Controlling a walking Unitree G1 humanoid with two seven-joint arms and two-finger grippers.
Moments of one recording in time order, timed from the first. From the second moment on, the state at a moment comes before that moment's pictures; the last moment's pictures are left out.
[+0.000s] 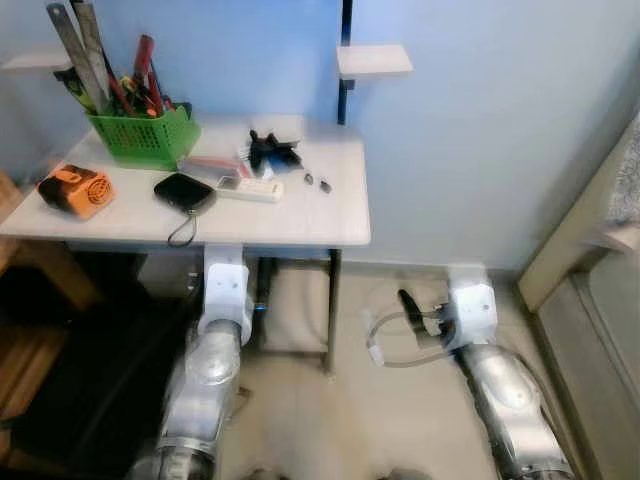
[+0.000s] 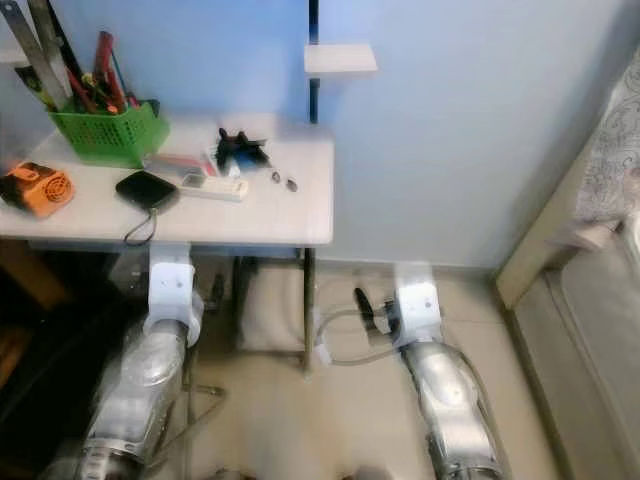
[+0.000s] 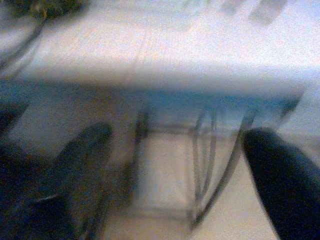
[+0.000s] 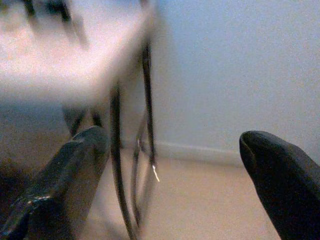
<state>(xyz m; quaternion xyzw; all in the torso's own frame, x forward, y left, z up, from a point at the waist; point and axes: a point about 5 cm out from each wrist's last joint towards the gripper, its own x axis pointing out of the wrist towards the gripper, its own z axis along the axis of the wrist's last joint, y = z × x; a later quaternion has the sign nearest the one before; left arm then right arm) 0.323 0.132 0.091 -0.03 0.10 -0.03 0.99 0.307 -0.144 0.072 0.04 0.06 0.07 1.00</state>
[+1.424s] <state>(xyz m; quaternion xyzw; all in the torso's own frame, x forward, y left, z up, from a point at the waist) 0.318 0.133 0.103 -0.01 0.04 -0.11 0.99 0.289 -0.172 0.073 -0.02 0.03 0.00 1.00</state>
